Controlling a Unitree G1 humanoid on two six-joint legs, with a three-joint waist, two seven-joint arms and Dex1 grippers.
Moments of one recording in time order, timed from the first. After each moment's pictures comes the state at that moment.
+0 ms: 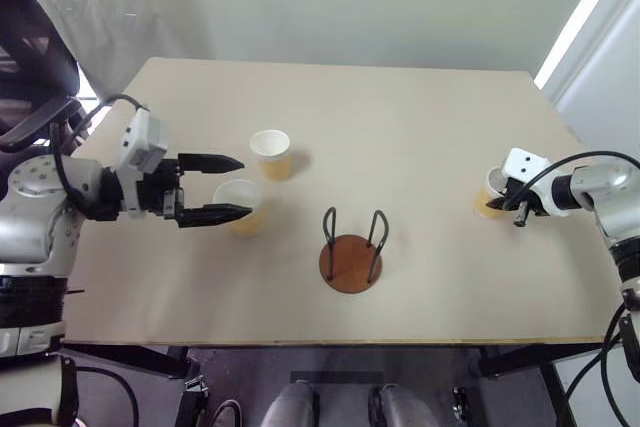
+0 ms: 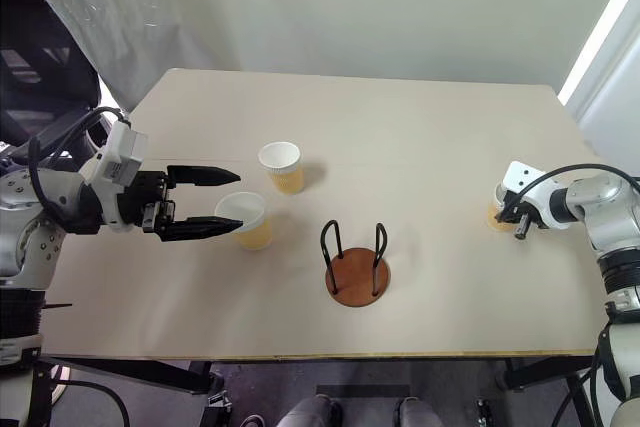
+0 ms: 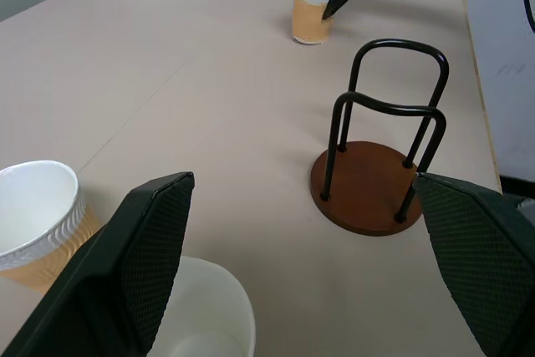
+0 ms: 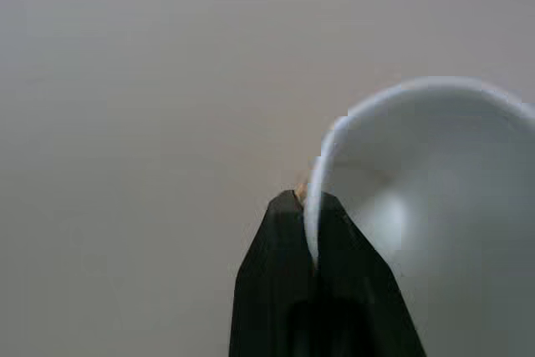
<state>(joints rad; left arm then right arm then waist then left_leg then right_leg) -0.57 0.96 0.16 0.09 -0.56 0.44 -1.41 -0.82 -0.92 0.21 0.57 -0.12 0.19 1.21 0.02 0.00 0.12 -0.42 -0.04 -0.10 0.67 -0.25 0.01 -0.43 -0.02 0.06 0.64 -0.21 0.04</state>
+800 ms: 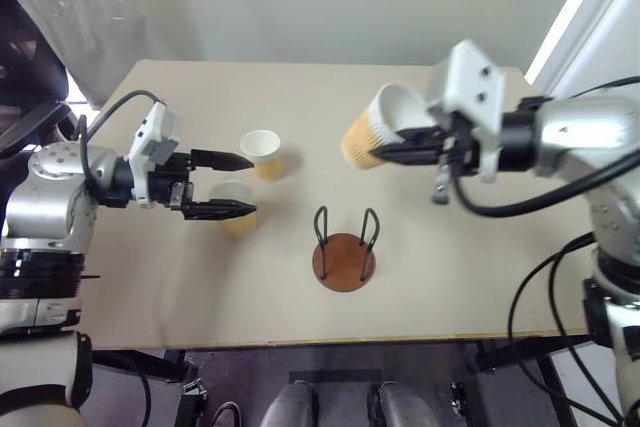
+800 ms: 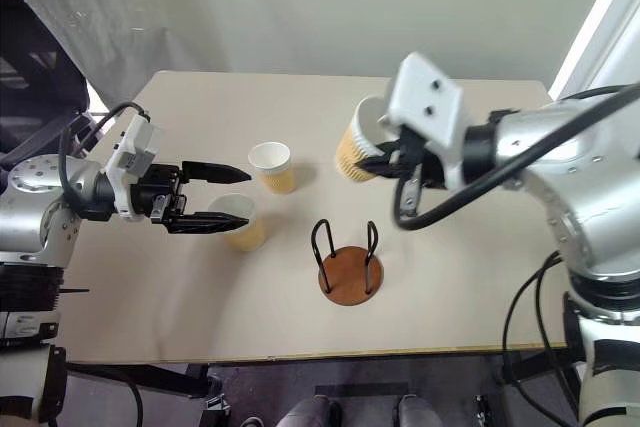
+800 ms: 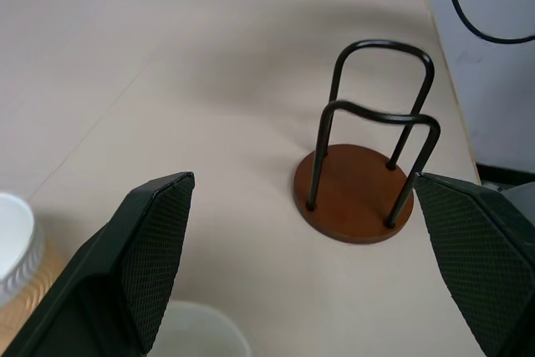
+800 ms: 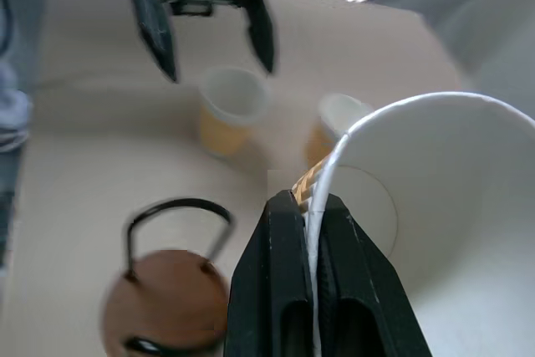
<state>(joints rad) -0.70 0.93 0.06 0.25 -0.49 0.40 -1.52 -1.01 -0.72 0.13 -0.61 0.43 1.18 0.95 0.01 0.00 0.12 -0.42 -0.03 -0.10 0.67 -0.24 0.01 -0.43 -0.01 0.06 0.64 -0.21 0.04</state>
